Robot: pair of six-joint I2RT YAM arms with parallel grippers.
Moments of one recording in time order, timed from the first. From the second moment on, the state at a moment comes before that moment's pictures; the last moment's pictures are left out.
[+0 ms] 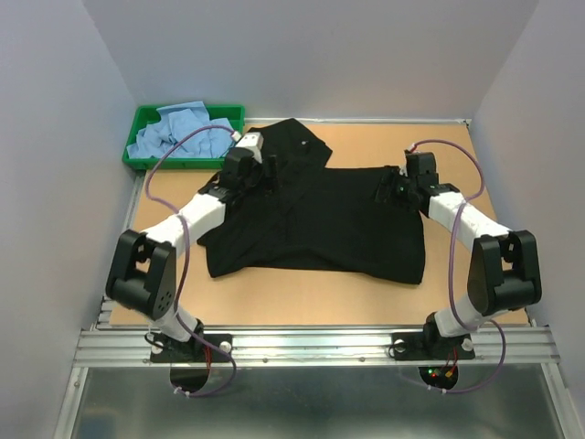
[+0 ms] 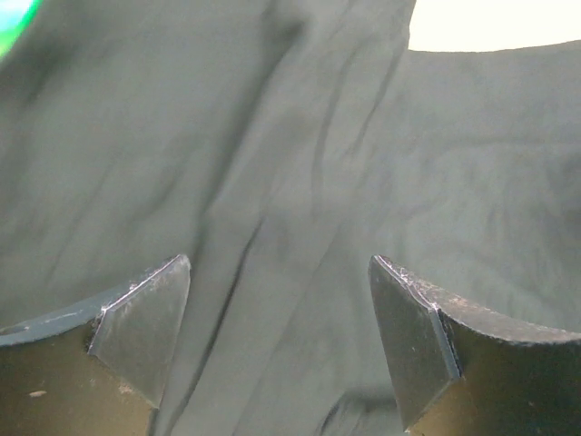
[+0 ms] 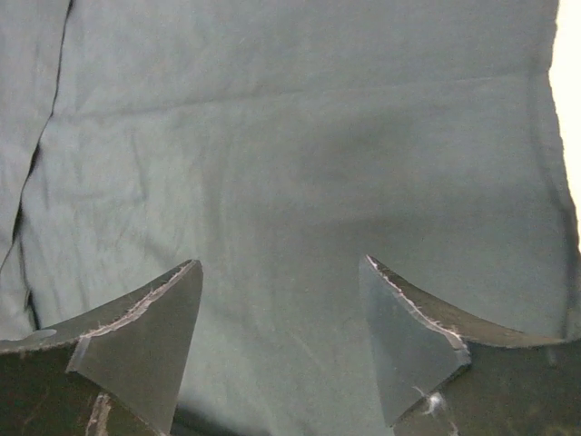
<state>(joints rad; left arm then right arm) -0.40 1.52 1.02 -0.05 -0.01 -0.37 0.15 1.55 1.02 -0.28 -0.10 0.41</state>
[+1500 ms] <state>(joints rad) -0.59 2.49 2.05 -0.23 -0.54 -0.64 0.15 1.09 0.72 -0.29 -0.17 0.56</state>
